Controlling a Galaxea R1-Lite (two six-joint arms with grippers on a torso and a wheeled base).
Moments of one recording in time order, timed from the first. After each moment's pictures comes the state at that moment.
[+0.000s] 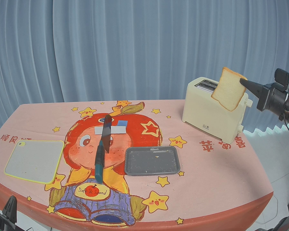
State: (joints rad) left arm 0.00 0.02 -0.02 0.00 0.01 -0.01; right arm 0.27 1.41 -0.78 -0.58 0.22 0.09
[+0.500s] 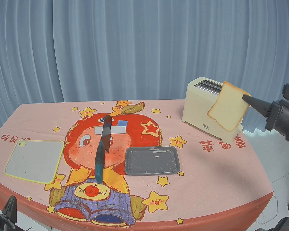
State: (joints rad) left arm 0.00 0.02 -0.02 0.00 0.01 -0.01; right arm 0.35 1.28 -0.63 -0.58 0.25 0.24
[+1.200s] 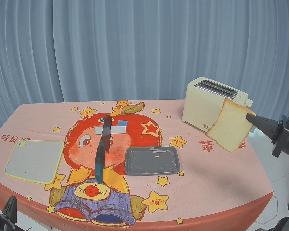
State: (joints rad) left arm 0.00 0.02 -0.02 0.00 0.01 -0.01; right arm 0.45 1.15 -0.50 -0.58 0.26 0.20
